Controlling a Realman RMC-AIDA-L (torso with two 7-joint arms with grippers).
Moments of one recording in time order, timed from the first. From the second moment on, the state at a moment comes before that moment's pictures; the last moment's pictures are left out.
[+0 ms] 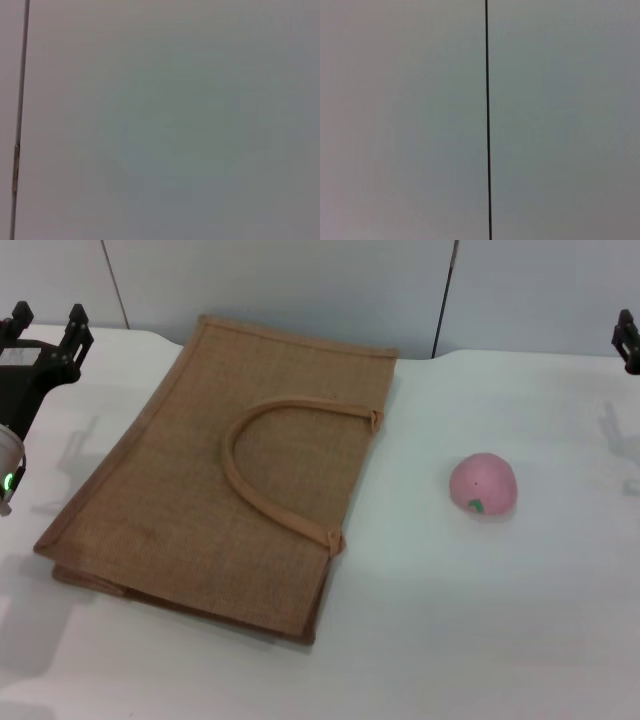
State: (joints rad) left arm -0.57 -2.04 1.11 0.04 -2.90 -1.16 2.84; right arm 0.71 2.02 -2.06 -0.17 0.88 -0.70 -0.06
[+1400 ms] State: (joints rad) left arm -0.60 -1.96 1.13 0.05 -2.57 -1.08 2.53; right arm 0.73 2.02 -2.06 -0.17 0.88 -0.64 -0.06
